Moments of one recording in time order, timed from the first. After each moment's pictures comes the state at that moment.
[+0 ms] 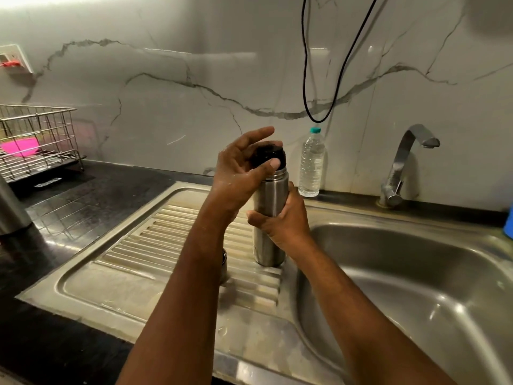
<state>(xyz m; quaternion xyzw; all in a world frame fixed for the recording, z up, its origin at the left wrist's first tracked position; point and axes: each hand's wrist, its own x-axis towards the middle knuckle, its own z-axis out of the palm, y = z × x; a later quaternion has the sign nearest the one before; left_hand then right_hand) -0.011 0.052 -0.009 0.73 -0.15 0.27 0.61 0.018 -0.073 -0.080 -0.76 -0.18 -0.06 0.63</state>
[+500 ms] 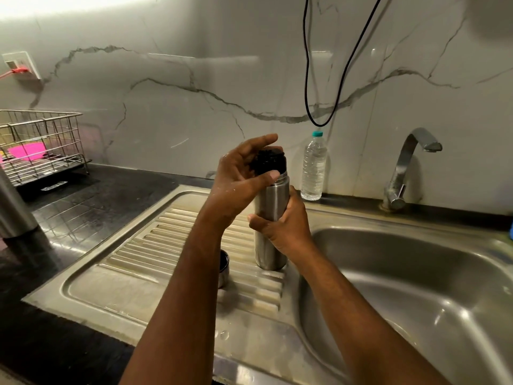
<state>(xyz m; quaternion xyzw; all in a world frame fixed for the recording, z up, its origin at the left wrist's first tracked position) -0.014 0.057 -0.008 0.75 -0.18 0.26 0.58 0.015 -0.072 -0.078 -0.75 -0.18 -0.06 0.63</state>
